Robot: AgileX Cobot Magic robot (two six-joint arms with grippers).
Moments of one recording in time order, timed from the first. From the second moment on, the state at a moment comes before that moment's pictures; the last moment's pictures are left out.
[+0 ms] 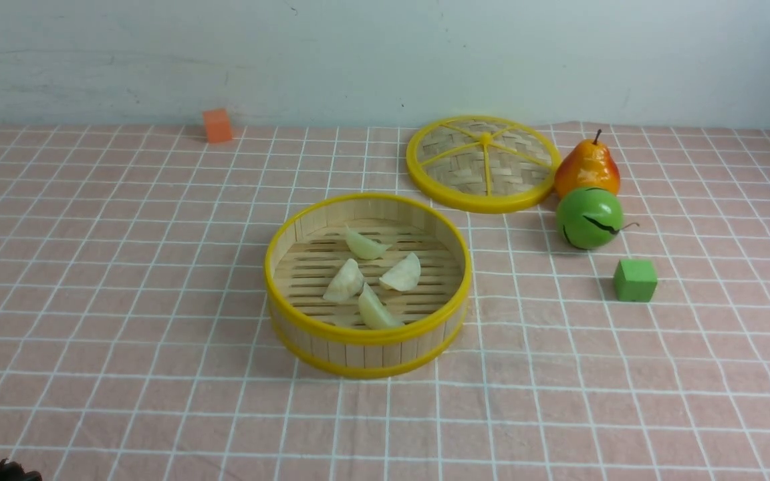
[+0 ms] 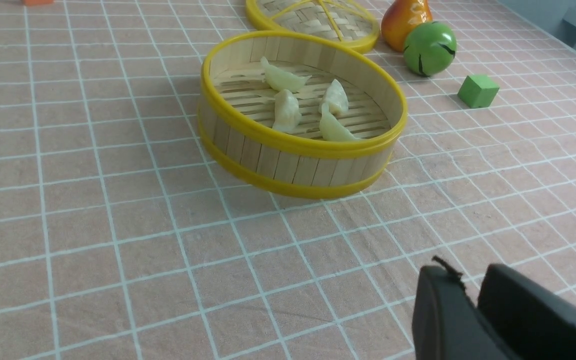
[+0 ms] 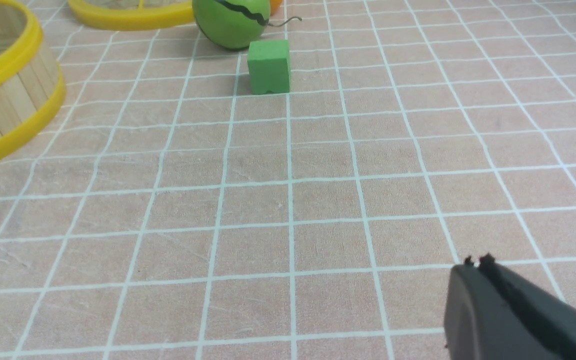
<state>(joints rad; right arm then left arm) -0.05 -0.01 0.02 0.02 0.39 0.10 -0.47 0.18 -0.35 -0.10 0.54 -0.13</state>
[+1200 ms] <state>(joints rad) -0.05 -0.01 0.02 0.02 0.39 0.10 0.01 -0.01 0.03 -0.02 0.27 -0.18</state>
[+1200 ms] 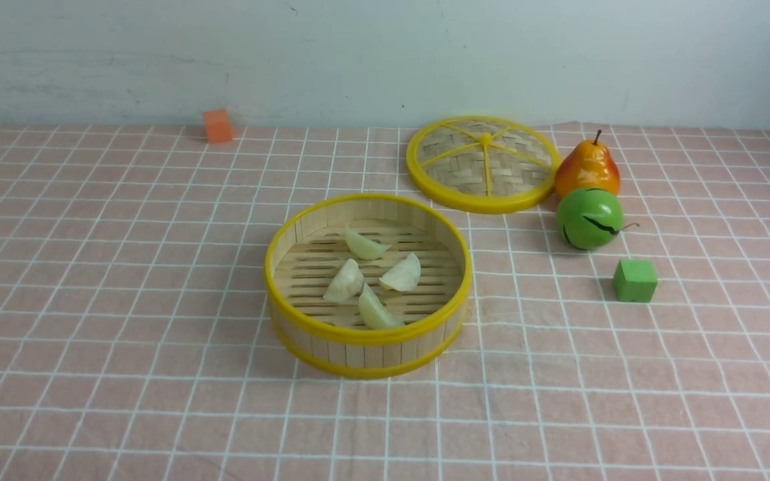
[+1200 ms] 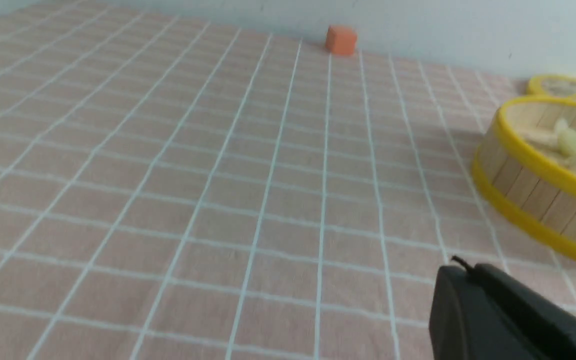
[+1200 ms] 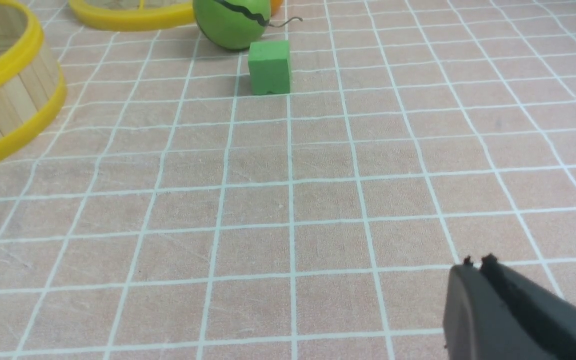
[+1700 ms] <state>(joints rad) -0.05 -0.01 0.02 0.02 0.39 0.10 0.01 -0.01 0.03 -0.02 0.37 -0.19</state>
